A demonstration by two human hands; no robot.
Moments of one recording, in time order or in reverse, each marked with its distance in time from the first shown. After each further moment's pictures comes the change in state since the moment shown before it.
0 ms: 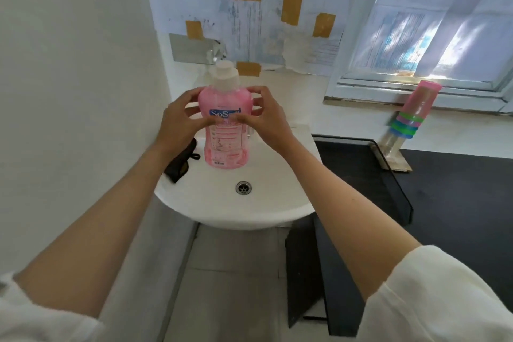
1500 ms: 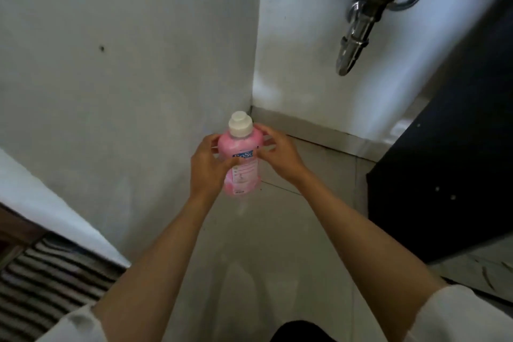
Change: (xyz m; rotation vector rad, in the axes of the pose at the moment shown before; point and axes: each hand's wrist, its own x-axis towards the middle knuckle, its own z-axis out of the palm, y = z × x) left_hand -0.376 -0.584 0.100 0.153 0.394 -0.296; right_hand -0.254 0.498 0.382 -0.066 -0.351 0.120
